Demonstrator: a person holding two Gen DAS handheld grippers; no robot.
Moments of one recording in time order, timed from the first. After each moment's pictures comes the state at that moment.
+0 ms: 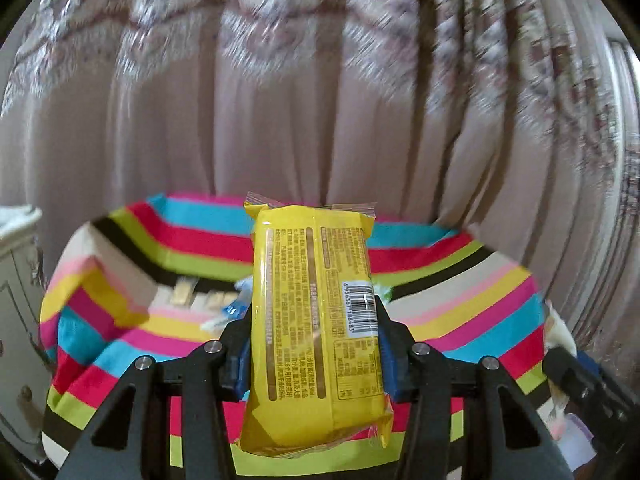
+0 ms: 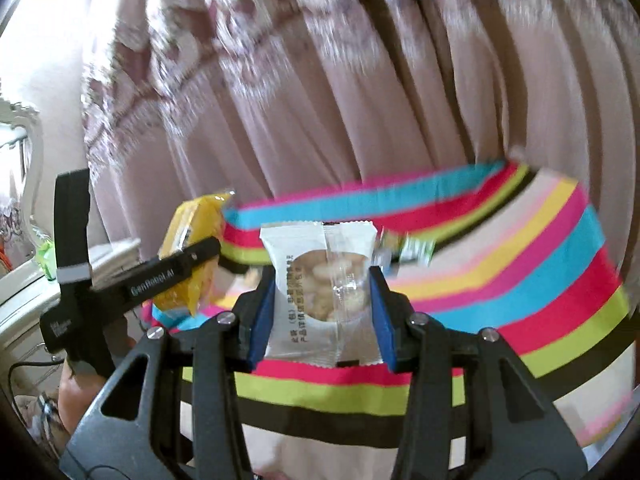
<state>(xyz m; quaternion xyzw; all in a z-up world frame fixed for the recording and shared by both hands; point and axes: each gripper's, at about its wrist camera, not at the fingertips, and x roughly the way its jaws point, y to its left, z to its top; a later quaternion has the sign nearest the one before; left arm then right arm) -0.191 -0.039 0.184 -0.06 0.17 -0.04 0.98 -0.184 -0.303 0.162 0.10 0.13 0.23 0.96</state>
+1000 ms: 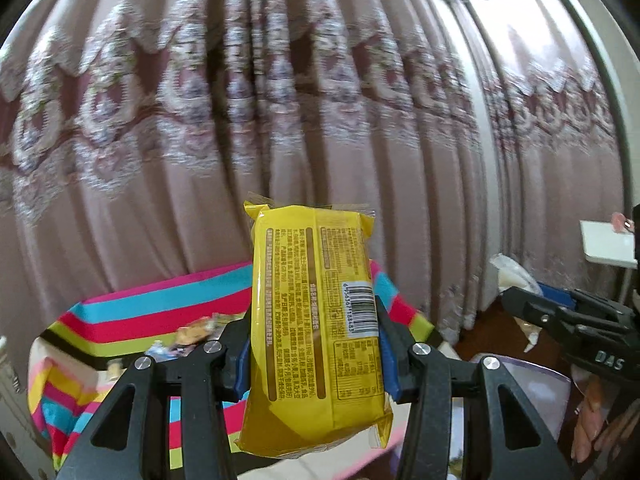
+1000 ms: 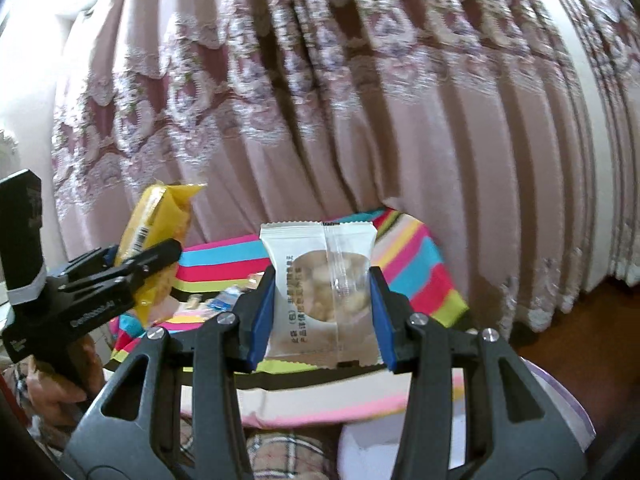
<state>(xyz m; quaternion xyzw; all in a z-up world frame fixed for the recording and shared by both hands) -0.345 -0.201 0.222 0.10 0.08 -0.22 0.97 -0.340 -0.468 0.165 0.13 0.08 0.09 0.98</state>
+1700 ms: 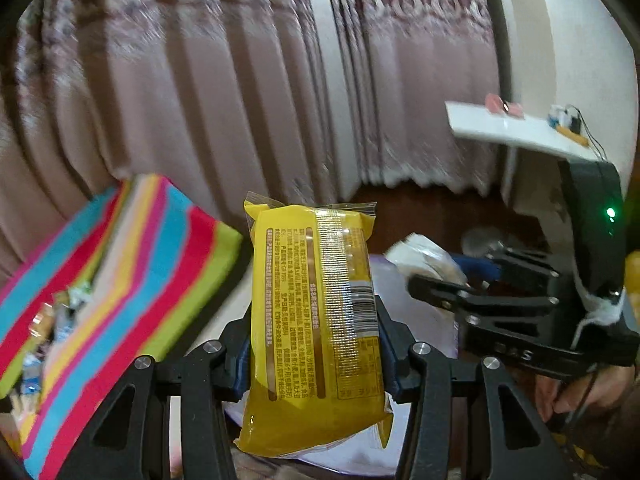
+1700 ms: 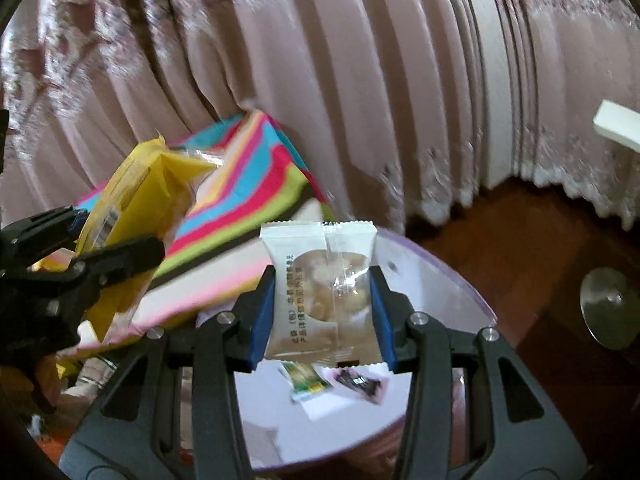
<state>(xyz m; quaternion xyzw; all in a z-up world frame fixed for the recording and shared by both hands) -0.376 -0.361 0.142 0.23 0.25 -0.44 0.83 -0.370 -0.572 0.066 0.17 0.26 -0.08 0.95</state>
